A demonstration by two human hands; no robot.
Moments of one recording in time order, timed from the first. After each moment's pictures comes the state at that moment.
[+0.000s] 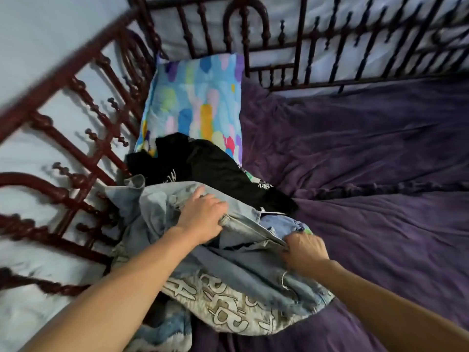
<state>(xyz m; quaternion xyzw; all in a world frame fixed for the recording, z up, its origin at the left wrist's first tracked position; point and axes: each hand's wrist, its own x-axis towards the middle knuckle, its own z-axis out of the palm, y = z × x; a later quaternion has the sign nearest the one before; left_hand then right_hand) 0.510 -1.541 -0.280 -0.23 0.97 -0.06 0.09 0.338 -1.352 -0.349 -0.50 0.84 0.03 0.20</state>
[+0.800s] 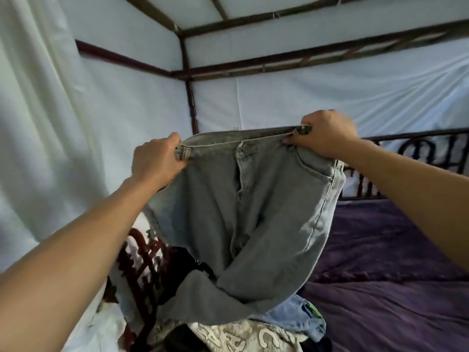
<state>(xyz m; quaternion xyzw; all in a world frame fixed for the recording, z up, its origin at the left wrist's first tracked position) 0.682 -1.426 0.112 -0.39 0.83 -0.19 -0.35 0.388 -1.258 0.138 -0.53 0.78 -0.27 -0.20</state>
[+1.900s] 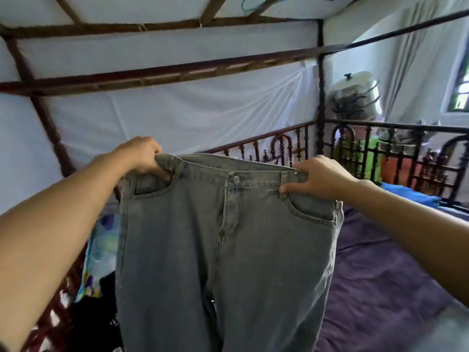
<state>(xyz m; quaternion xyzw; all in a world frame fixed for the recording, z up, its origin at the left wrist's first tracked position) 0.523 -1.466 0.165 -0.21 0.97 -0.05 -0.08 0.376 -1.115 0.072 -0.41 0.88 -0.17 -0.18</state>
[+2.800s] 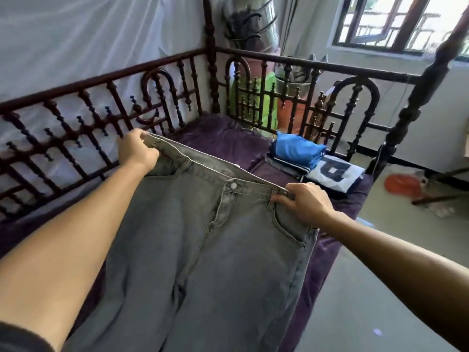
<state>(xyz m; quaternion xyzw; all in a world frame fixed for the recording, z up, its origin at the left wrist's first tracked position) -0.034 -1.259 -0.079 -0.20 0.90 0.31 -0.23 0.010 -0.892 -0.154 -0.12 0.97 -0.17 -0.08</state>
